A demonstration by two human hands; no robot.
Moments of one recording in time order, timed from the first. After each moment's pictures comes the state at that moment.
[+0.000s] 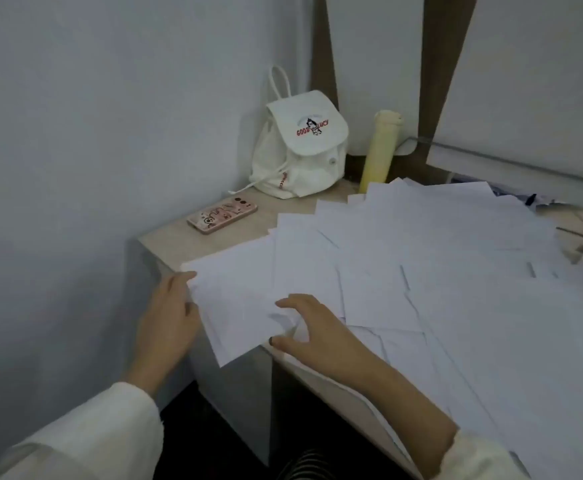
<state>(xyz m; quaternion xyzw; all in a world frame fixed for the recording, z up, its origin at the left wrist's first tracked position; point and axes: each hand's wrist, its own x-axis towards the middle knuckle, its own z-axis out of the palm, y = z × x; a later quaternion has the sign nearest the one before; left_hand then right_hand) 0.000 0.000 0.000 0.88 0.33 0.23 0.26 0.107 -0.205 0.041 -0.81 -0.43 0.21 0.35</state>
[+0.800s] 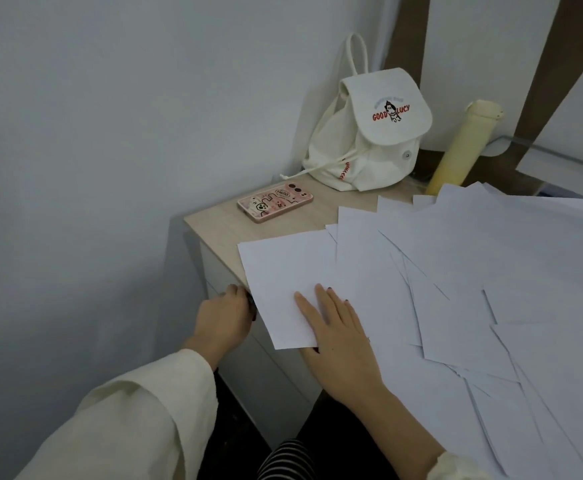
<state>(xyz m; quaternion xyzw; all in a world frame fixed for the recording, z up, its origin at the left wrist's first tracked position) 0.035 0.056 -0.048 0.94 0.33 0.02 0.03 0.114 -0.114 -0.029 -0.86 -0.49 0.04 0.12</state>
